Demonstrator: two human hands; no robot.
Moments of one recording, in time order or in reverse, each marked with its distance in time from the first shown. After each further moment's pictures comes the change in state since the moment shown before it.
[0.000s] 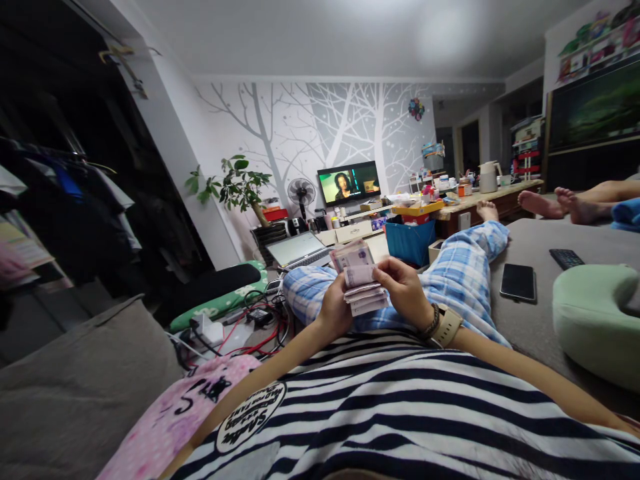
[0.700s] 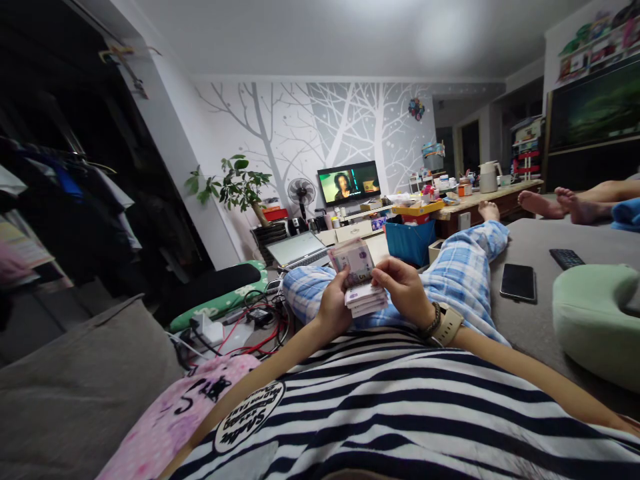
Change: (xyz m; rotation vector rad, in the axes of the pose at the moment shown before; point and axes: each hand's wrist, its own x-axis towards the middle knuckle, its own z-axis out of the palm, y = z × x) left_hand 0.005 -0.003 -0.005 -0.043 -0.002 0.011; right_hand -0.002 0.000 -0.004 -0.009 -0.075 -0.041
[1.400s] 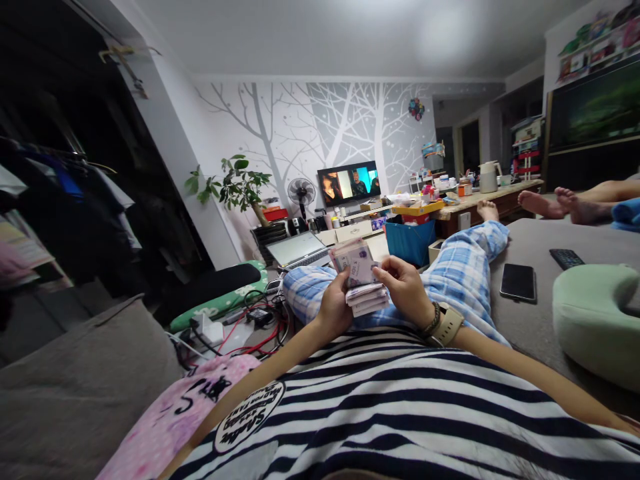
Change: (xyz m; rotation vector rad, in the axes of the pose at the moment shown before) left_hand 0.000 -0.001 -0.004 0.045 0.024 -0.011; right_hand 0.005 0.006 -0.001 -0.089 0.066 0.069
